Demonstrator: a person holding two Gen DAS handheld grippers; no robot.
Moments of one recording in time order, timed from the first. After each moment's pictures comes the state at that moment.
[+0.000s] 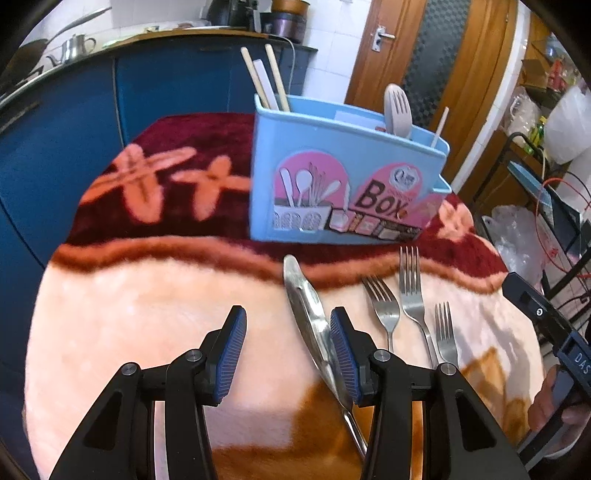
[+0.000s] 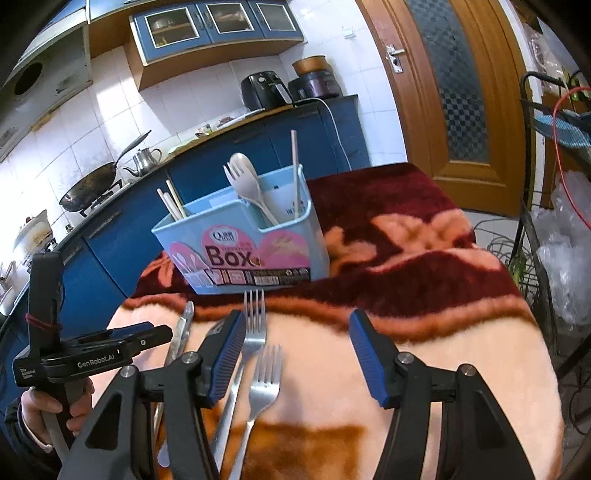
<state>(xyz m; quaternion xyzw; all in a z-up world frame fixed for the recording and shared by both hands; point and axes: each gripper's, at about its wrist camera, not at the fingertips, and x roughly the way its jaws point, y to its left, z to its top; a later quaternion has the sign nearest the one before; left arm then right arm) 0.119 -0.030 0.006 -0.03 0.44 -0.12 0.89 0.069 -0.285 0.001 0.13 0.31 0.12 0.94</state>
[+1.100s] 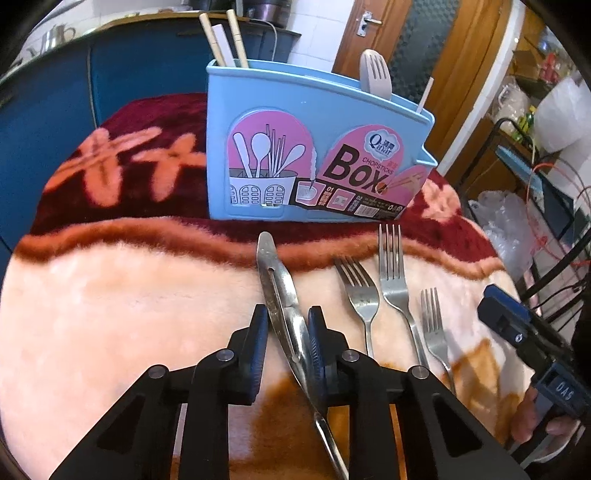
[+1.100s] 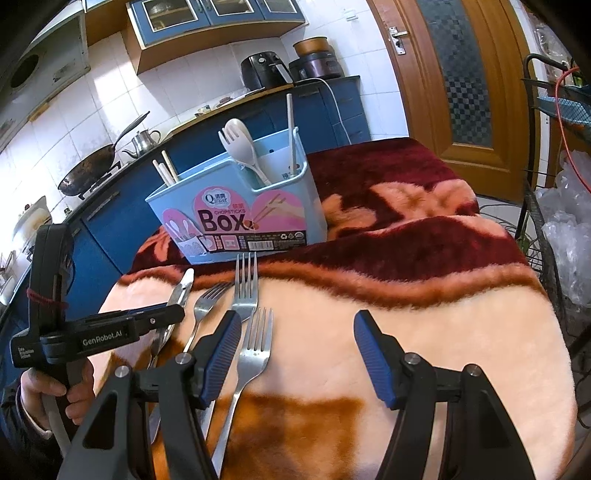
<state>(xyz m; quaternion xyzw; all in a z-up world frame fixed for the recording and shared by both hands) 0.128 -0.047 -0.012 -0.05 0.46 -0.16 0.87 0.069 -0.282 -0.018 0.13 0.34 0.13 0.92</state>
